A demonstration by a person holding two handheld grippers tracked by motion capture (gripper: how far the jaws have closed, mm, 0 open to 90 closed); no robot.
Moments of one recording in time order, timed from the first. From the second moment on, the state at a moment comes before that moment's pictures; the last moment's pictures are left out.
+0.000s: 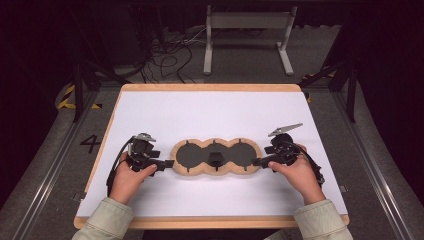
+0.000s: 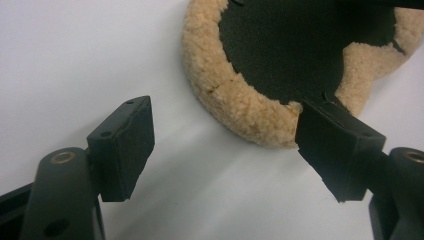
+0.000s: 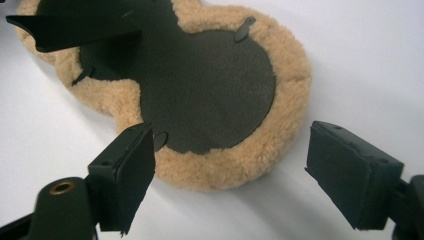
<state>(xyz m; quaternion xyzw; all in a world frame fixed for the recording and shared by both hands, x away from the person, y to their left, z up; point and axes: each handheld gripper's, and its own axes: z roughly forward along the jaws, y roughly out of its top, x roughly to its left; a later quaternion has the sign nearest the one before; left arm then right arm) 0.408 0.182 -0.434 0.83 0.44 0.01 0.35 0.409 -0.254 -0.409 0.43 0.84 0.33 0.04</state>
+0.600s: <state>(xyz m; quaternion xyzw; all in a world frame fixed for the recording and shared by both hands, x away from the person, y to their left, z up) 0.414 0.167 -0.447 0.83 0.45 -0.03 0.34 0.417 -0.242 -0.428 0.45 0.84 0.30 0.00</state>
